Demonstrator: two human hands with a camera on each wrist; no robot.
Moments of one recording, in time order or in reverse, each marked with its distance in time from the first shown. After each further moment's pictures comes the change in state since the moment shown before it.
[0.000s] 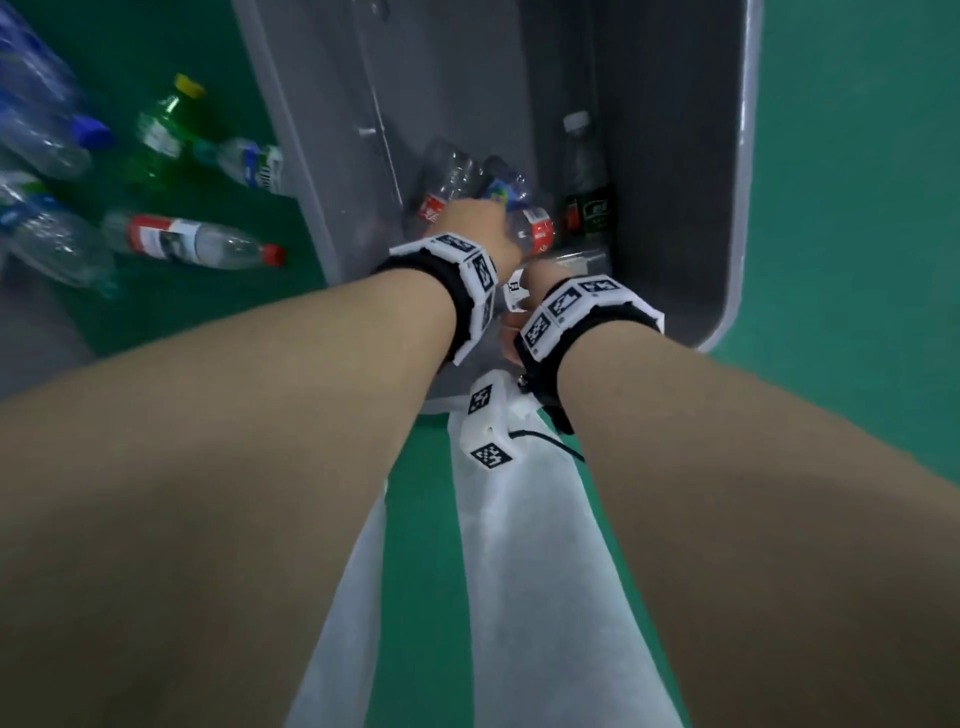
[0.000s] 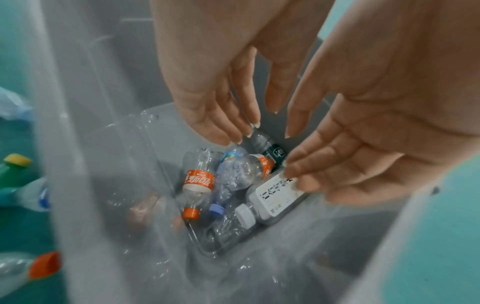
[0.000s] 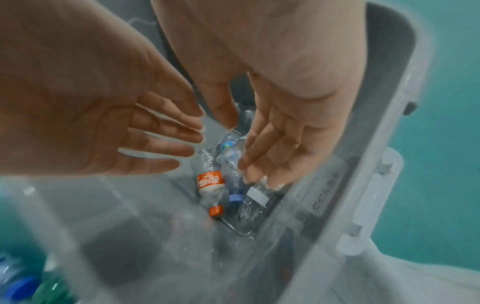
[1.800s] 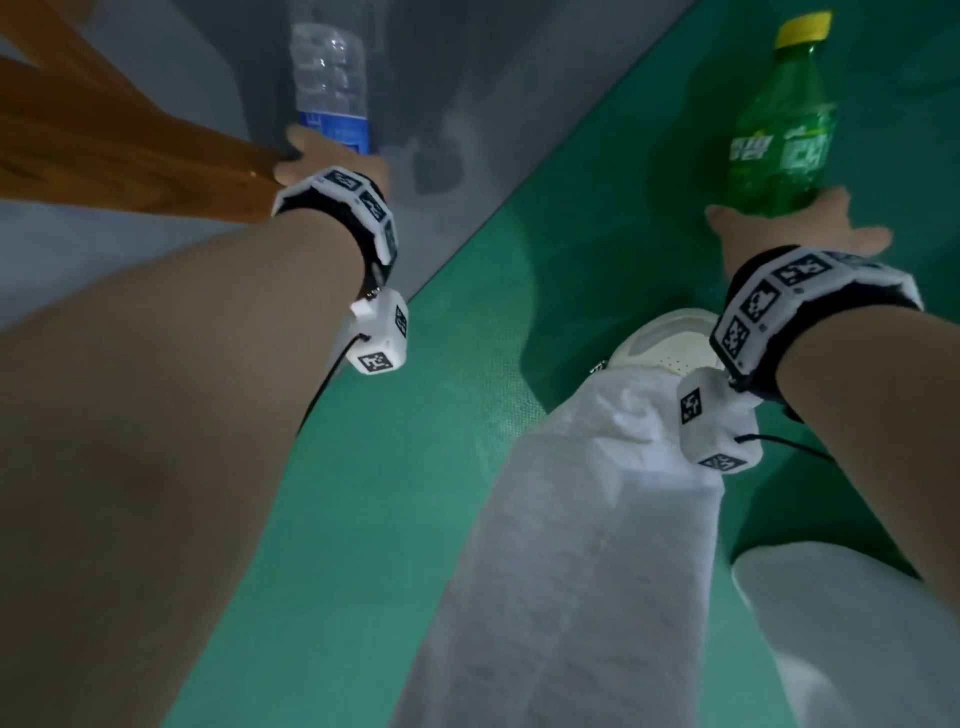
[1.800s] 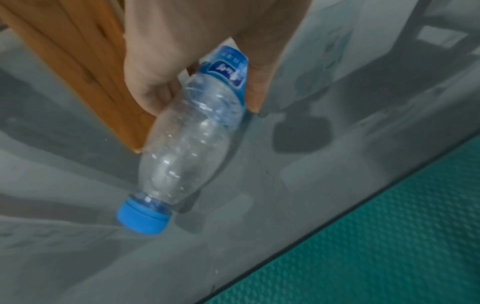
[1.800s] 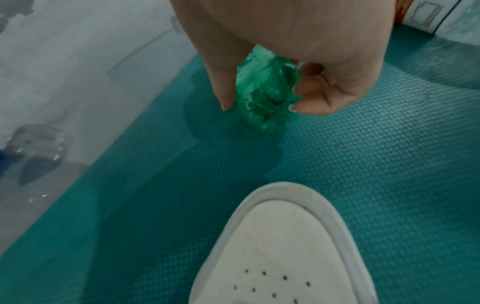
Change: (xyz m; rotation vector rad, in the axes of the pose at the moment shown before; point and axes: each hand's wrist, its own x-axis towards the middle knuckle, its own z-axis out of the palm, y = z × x) left_hand -0.188 -0.717 0.331 -0.594 -0.064 -1.197; right_hand 0.136 0.039 0.593 -1.217 0.616 -0.401
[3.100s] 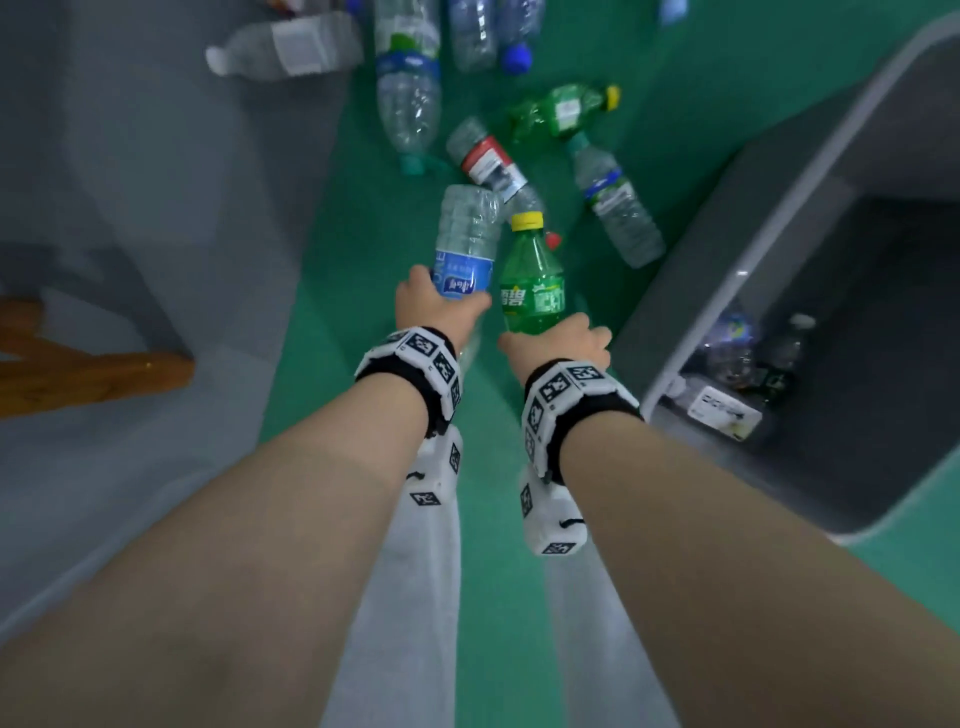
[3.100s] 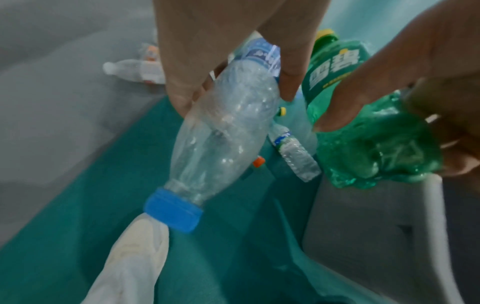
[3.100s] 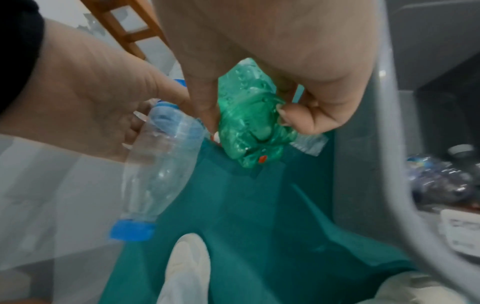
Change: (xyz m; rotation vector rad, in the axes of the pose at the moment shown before) left_hand -0.412 0.210 -0.065 -0.836 -0.048 0.415; right_hand -0.082 0.244 -0.243 0.330 -0.191 0.082
